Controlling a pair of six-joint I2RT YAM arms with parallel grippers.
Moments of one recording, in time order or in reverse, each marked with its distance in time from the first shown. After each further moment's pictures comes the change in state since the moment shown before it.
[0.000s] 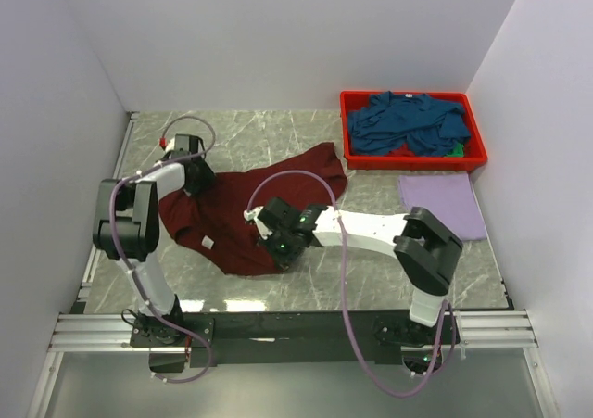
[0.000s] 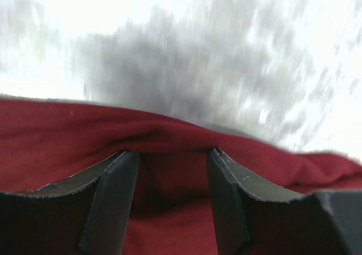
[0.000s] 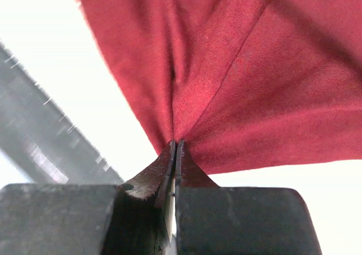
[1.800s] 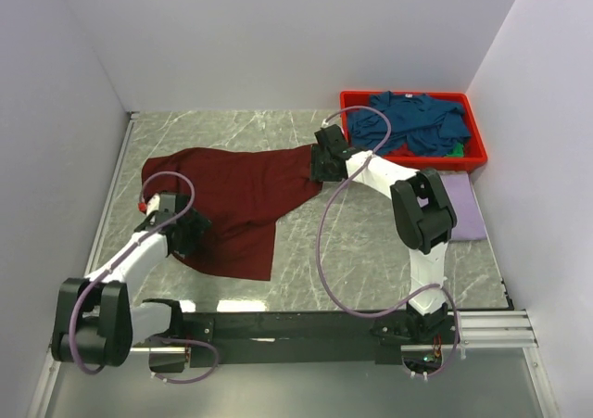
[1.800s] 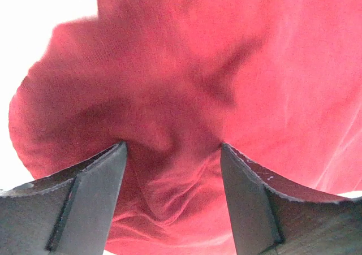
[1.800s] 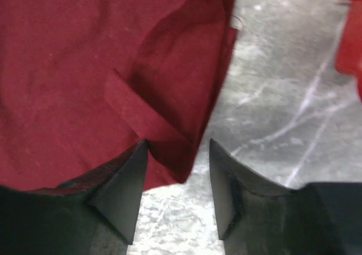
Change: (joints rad) left arm -0.035 -0.670 -0.598 -0.123 0.047 -0.308; right arm -0.564 0.214 0.245 0.189 0.272 0.232
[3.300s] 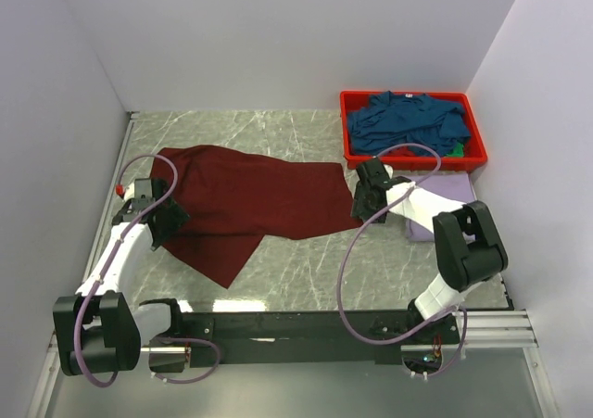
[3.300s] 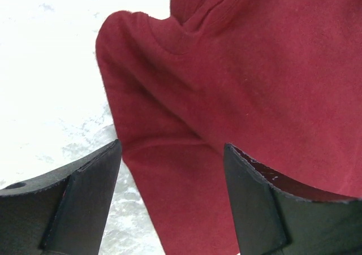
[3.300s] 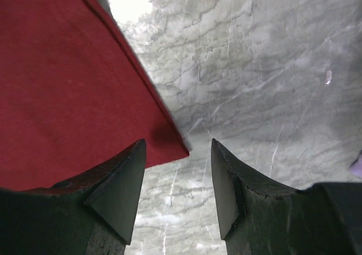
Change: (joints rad) left arm 0.183 -0.043 0.184 -0.235 -0.076 0.299; right arm -0.130 -0.406 -0.528 -0.111 0.058 0.122
